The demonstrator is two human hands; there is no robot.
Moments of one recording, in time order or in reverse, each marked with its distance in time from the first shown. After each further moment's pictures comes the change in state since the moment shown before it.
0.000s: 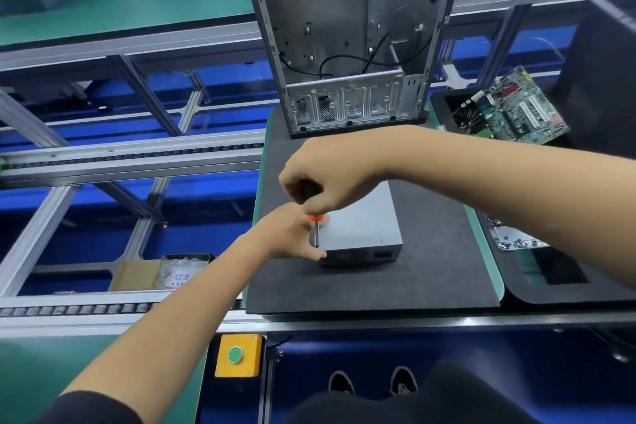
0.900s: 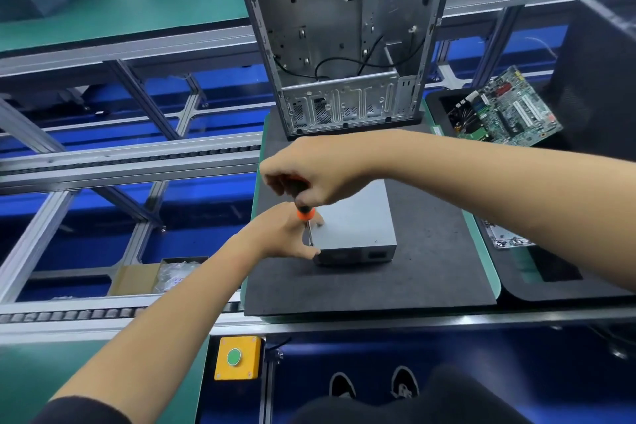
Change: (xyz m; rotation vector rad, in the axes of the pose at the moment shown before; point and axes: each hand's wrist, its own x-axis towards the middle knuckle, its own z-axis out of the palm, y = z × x) left_hand -0.001 -0.003 -0.005 -0.075 0.071 0.061; right_hand 0.003 0.001 -0.001 0.133 0.038 0.008
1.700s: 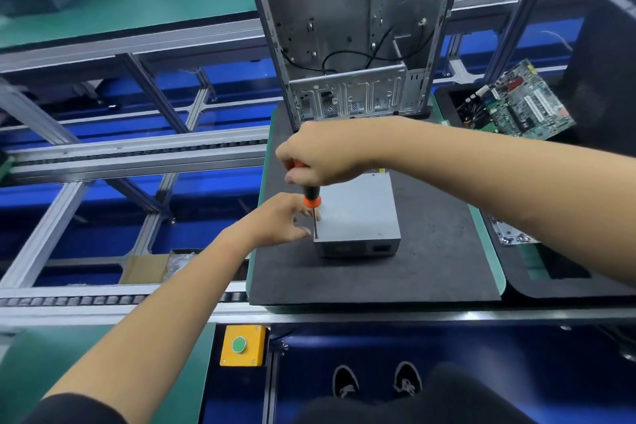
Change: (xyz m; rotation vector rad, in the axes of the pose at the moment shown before) left_hand -0.008 -0.014 -0.002 -0.280 0.020 -0.059; right_hand 0.011 0.010 0.004 -0.206 0.067 0.108
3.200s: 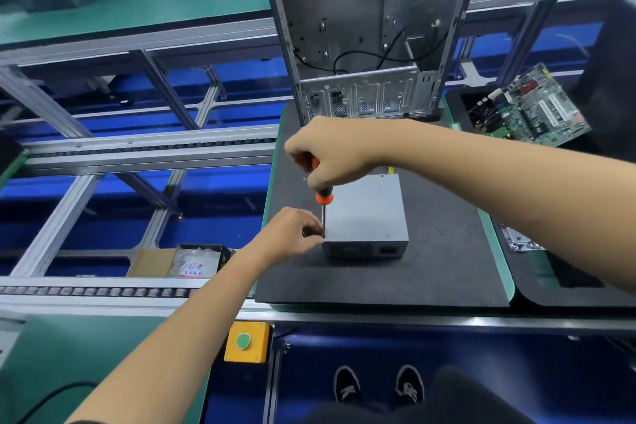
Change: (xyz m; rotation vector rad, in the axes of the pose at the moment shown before) left_hand -0.016 0.006 0.028 -0.077 0.138 -0.076; right_hand -0.003 -0.002 -0.004 0.184 0.039 0.004
